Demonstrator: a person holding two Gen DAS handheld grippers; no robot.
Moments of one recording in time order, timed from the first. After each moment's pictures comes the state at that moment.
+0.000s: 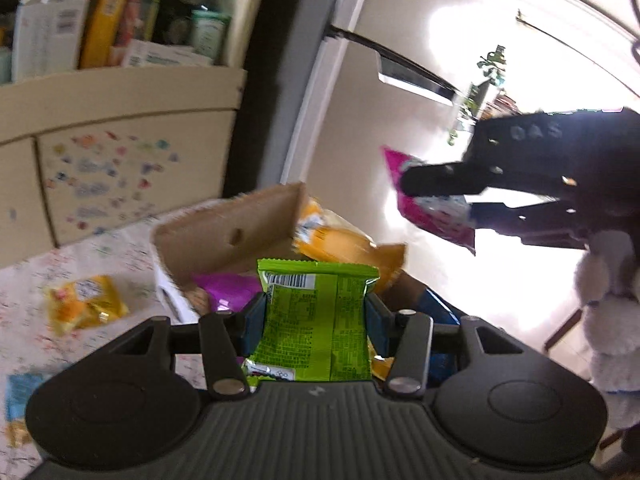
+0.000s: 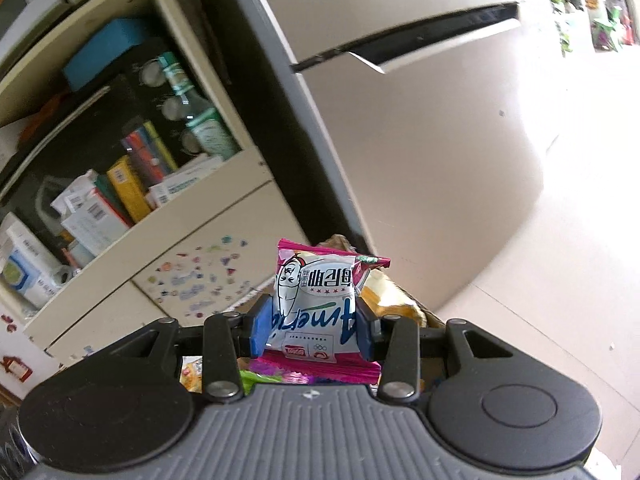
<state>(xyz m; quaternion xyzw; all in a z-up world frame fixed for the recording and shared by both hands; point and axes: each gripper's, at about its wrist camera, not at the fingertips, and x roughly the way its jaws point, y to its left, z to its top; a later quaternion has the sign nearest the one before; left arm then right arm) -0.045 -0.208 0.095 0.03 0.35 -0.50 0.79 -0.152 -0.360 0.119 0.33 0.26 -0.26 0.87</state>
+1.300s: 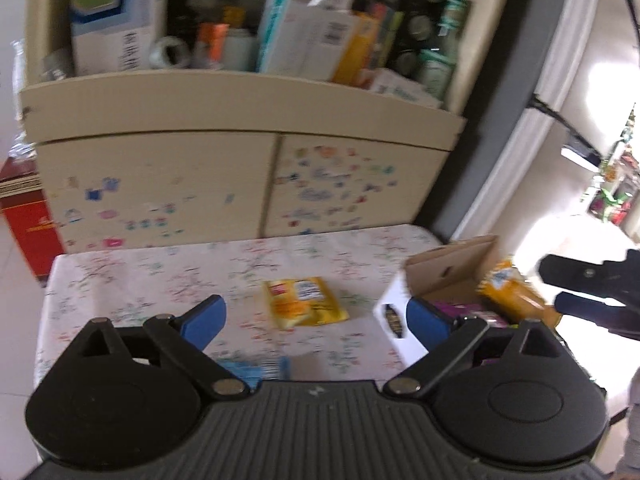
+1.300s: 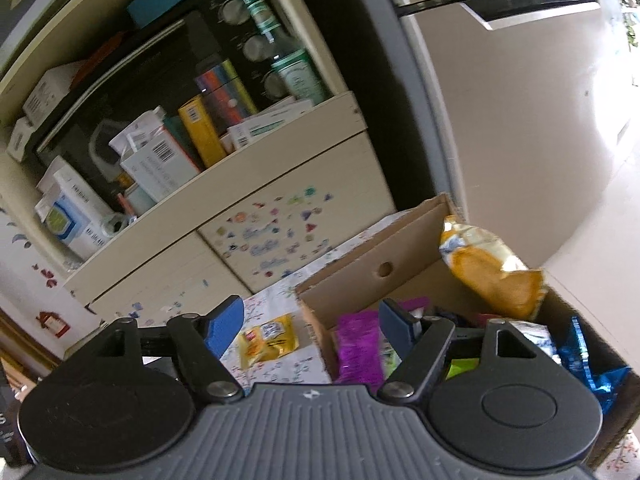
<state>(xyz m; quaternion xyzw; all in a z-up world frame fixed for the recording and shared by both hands) 0.044 -0.091 0.106 -0.01 0.39 -0.29 0.87 -0.094 -0.311 0.111 0.32 0.29 -0.14 0.89</state>
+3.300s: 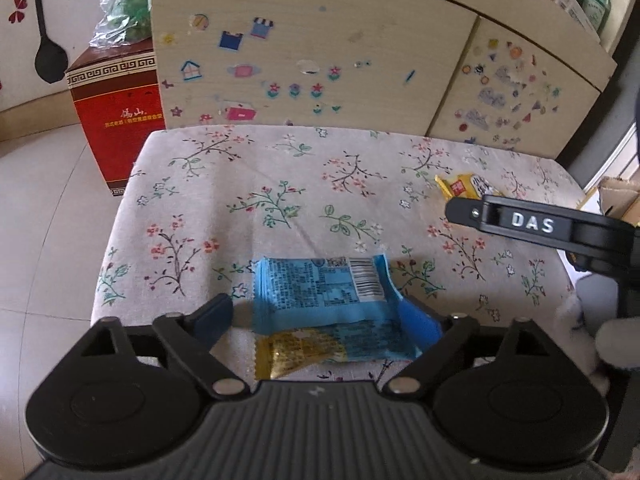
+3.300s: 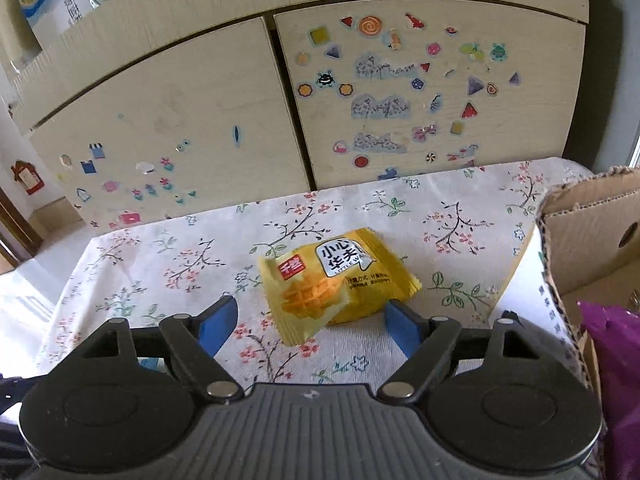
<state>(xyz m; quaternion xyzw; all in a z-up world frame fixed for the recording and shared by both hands) 0.085 -0.023 -0.001 0.01 0.48 -0.18 0.86 0.073 -0.217 -0.018 0.17 0.40 -0.06 0.90</state>
